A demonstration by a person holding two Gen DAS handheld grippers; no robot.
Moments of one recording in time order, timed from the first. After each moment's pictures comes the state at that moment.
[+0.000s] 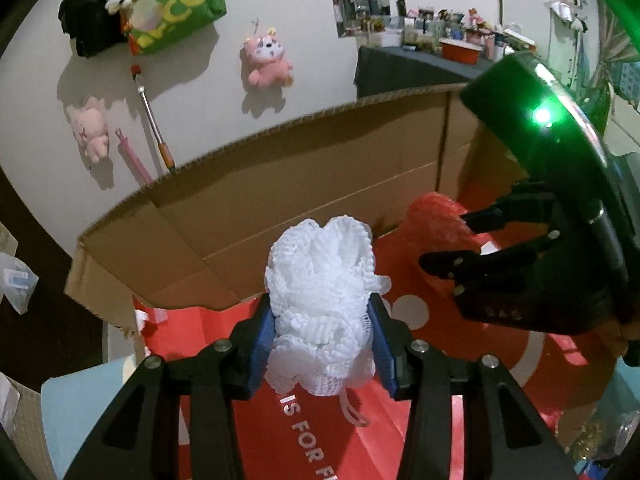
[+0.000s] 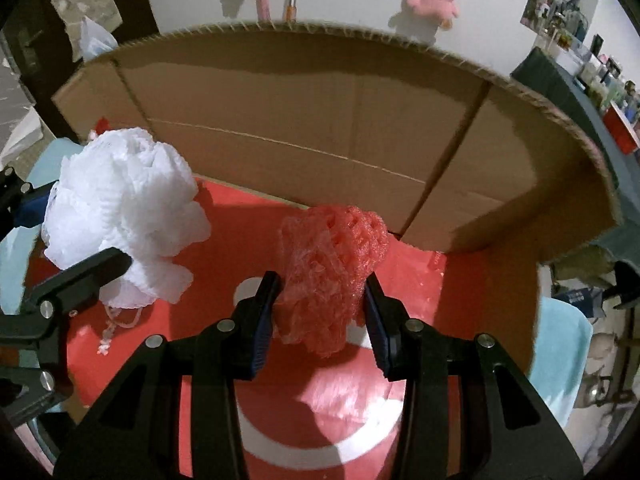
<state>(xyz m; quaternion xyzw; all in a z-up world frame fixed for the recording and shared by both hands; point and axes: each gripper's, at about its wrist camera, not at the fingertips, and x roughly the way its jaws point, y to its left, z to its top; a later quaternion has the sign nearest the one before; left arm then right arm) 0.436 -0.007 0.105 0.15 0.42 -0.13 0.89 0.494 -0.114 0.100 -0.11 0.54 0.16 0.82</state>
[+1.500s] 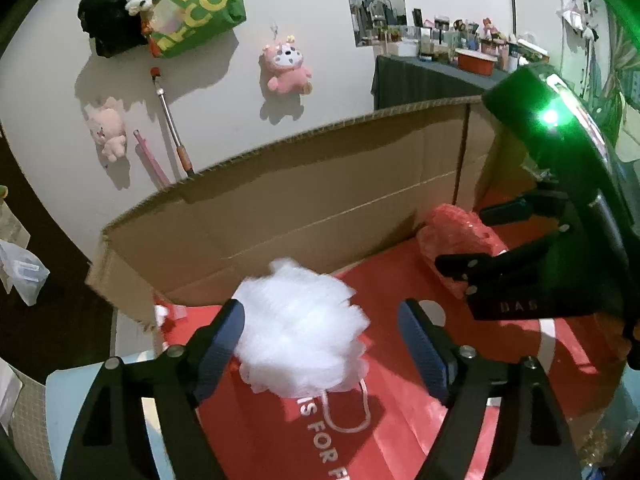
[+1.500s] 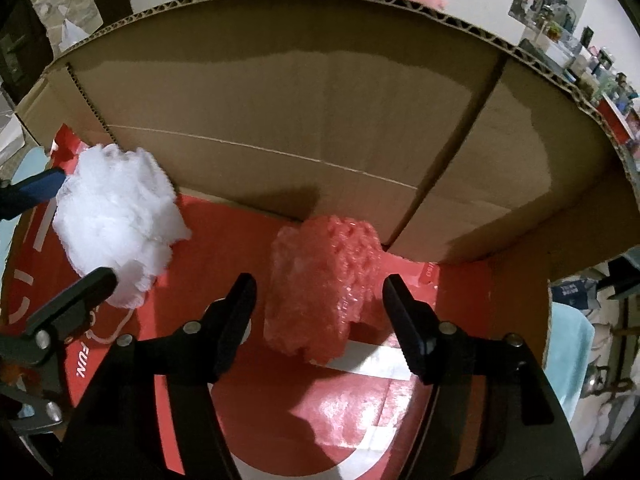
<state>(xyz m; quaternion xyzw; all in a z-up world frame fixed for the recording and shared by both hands) 0.431 0.001 0.118 0.14 0.39 -0.10 0.90 0.503 -0.117 0.089 -0.11 0.53 0.13 0.83</state>
